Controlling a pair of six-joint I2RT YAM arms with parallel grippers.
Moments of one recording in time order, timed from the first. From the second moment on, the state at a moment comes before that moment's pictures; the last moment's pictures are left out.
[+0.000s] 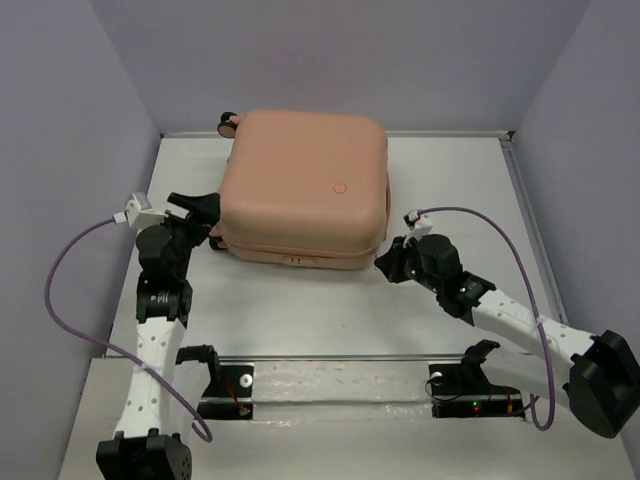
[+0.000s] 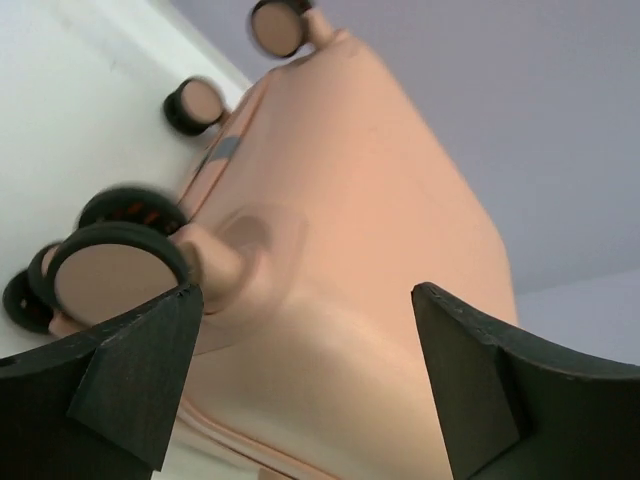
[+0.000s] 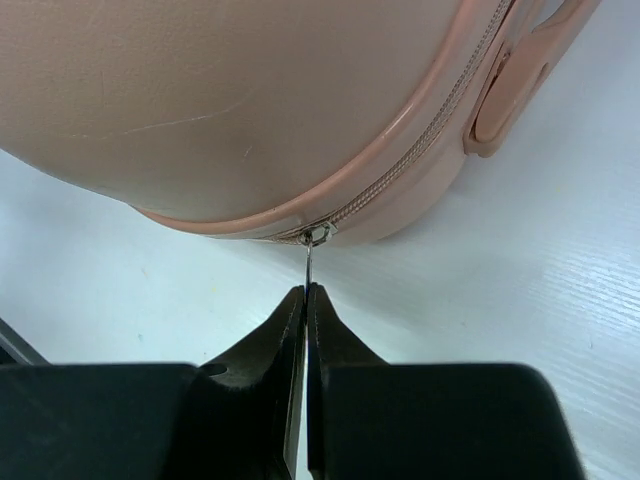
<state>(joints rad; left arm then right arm) 0.09 0.72 0.53 0.05 0.05 -0.91 0.66 1.02 0.51 0.09 -0.02 0.48</state>
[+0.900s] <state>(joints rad) -0.90 1.07 0.47 0.15 -0.13 -0.75 0.64 1.17 0.45 0.35 -0.05 0.47</state>
